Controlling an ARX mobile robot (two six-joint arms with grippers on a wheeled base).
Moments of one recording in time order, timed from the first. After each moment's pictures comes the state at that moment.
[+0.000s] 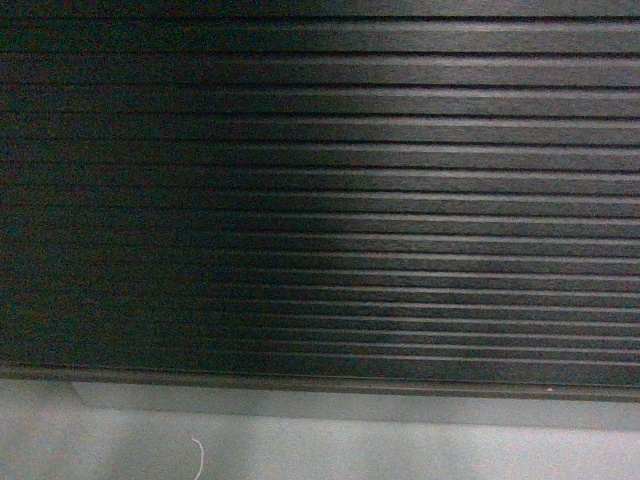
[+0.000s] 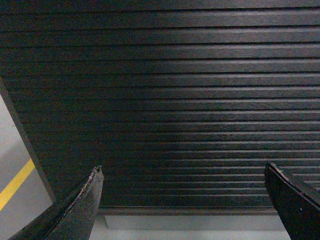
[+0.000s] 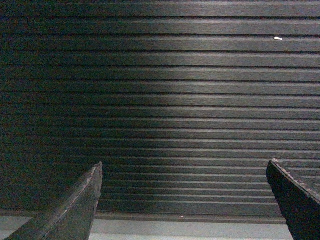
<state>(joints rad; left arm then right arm) 0.00 0.01 0.01 0.00 0.00 0.00 0.00 0.00 0.01 0.00 0.00 -0.01</state>
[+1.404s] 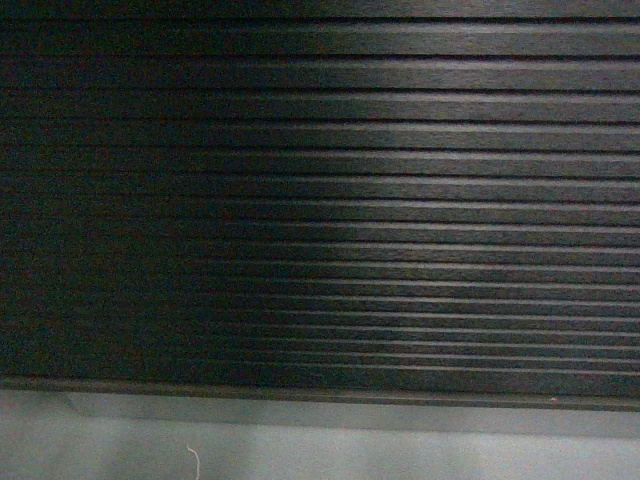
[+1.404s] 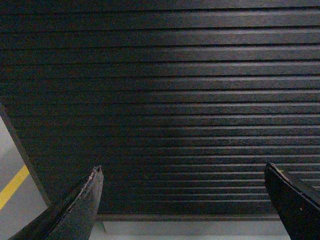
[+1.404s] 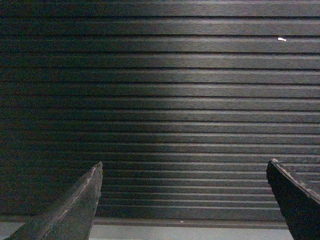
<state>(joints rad) 0.00 0.01 0.01 0.00 0.00 0.00 0.00 0.01 0.01 0.00 0.00 -0.01</state>
